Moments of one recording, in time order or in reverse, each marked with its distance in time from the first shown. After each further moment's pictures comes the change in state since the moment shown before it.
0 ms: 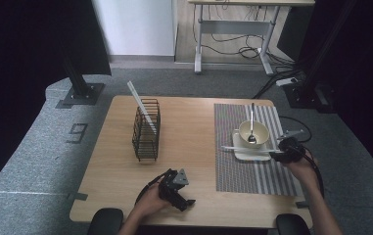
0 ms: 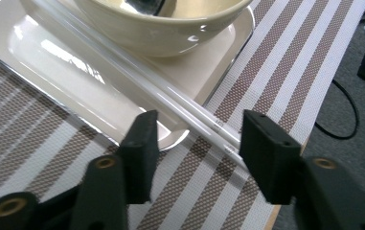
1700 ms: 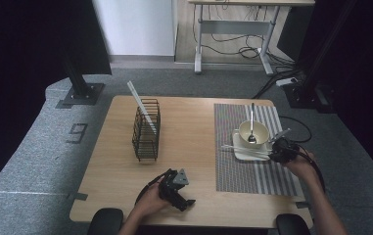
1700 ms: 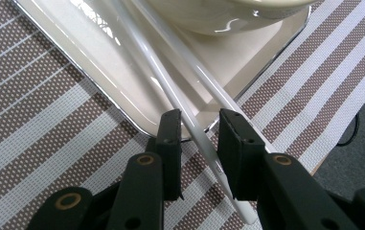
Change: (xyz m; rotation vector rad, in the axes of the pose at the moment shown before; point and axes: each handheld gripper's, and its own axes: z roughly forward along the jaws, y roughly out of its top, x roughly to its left) left arm 0.000 0.000 0.000 -0.002 0.000 -0.001; right arm 0.006 0.013 0.014 0.148 0.056 -0.211
